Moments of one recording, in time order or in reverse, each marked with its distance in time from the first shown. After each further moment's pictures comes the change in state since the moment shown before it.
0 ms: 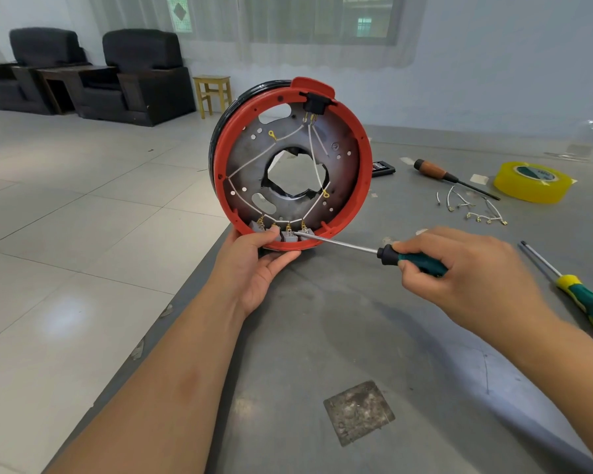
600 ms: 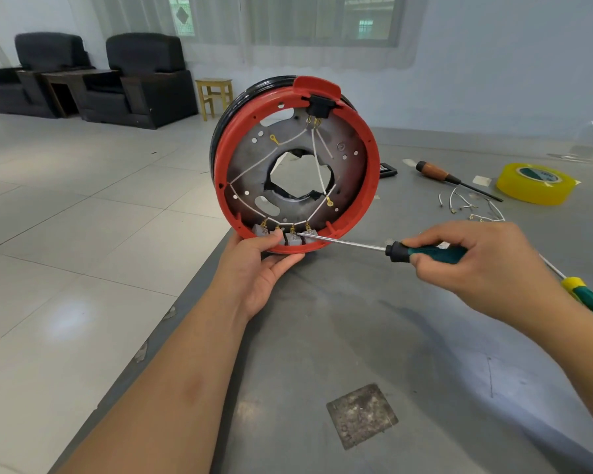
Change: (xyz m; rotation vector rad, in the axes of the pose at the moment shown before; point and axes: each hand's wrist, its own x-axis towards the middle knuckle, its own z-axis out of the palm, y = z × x) left_hand -0.004 0.000 0.003 -0.007 -0.011 0.010; right_hand 0.013 0.012 -0.012 0.311 -0.081 0.177
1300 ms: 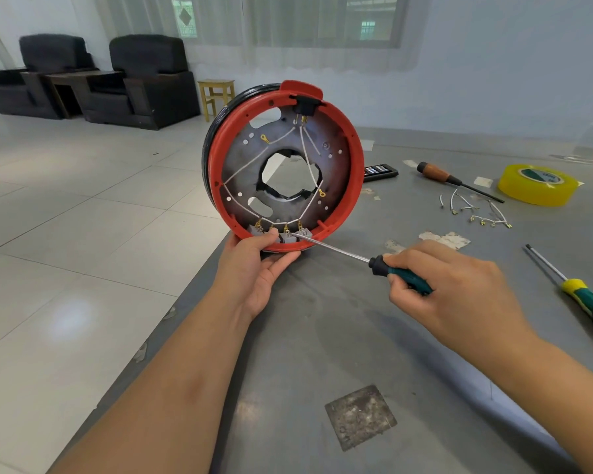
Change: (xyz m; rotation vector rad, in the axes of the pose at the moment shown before) left_hand 0.002 -0.003 0.000 -0.021 0.067 0.034; right_hand -0.021 -0.004 0.037 -0.358 0.221 -0.276
